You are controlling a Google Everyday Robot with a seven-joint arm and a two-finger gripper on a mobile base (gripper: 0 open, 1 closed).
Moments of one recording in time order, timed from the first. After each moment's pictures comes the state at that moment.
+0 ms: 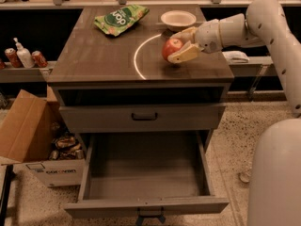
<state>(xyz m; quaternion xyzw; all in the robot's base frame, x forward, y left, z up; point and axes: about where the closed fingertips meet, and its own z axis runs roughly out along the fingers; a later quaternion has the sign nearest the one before) 0.739 -0.101 0.871 -0.58 0.61 0.26 0.48</state>
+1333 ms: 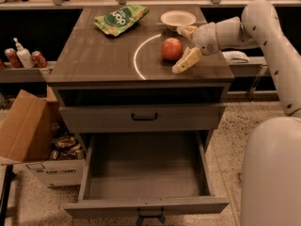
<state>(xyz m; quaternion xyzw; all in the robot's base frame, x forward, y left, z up) 0.744 -0.098 0.858 -0.58 0.61 0.27 0.47</state>
